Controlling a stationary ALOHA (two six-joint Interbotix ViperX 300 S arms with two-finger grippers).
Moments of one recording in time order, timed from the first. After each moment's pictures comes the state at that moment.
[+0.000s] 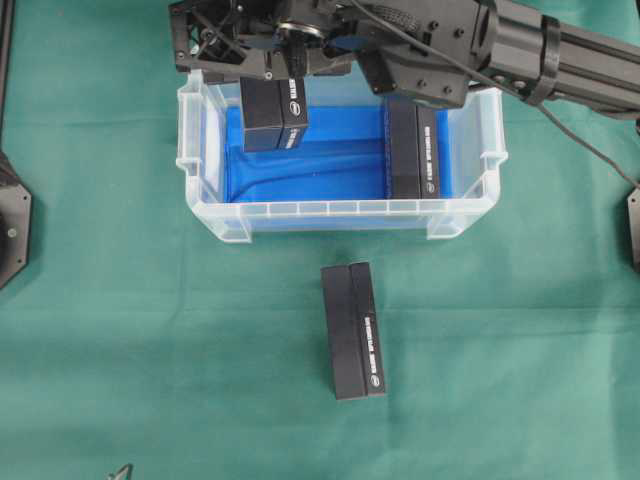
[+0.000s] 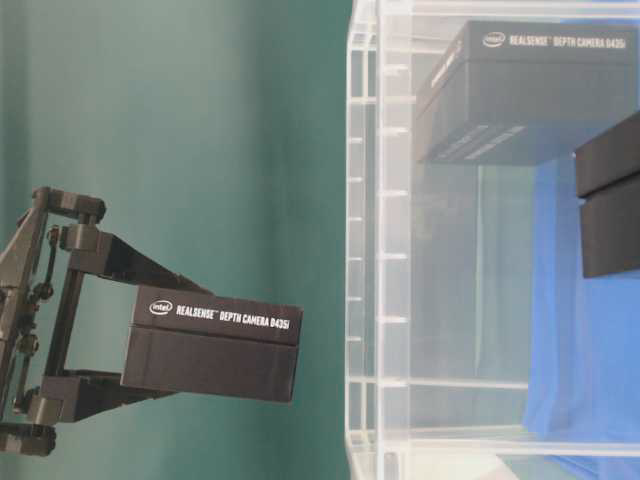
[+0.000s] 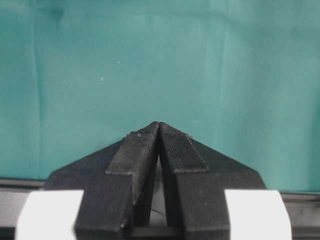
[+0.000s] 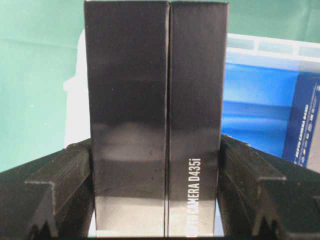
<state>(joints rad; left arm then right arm) -0.06 -0.73 0.43 0.03 1.46 -0.14 -0.11 0.50 -0.90 -0.28 1.64 1.46</state>
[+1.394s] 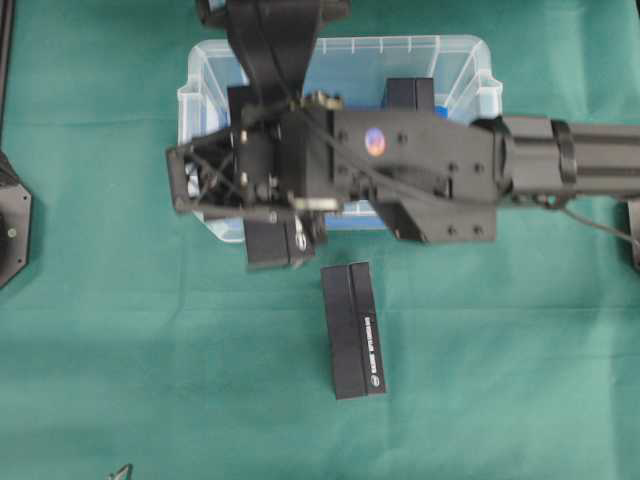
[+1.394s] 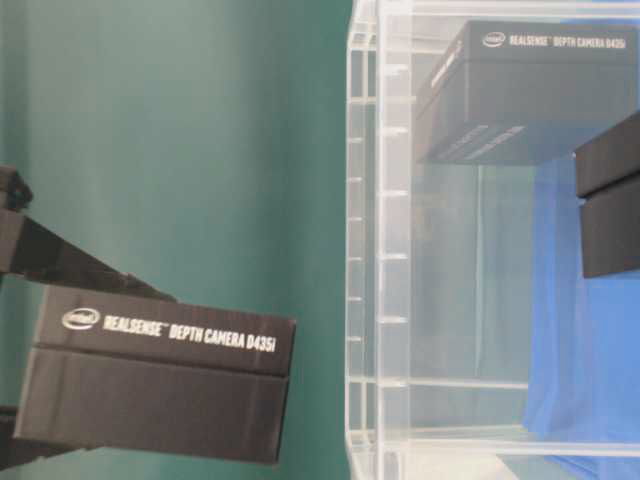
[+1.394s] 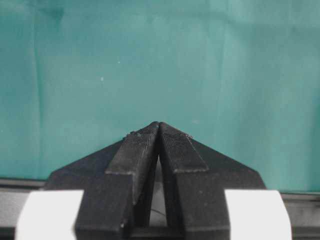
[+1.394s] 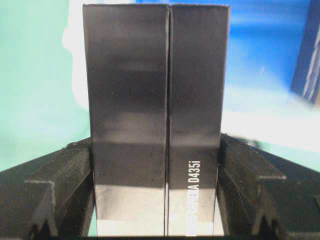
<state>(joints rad) -0.06 -0.73 0.43 0.03 1.46 -0.14 0.11 0.50 -0.93 -0.28 1.72 1.62</state>
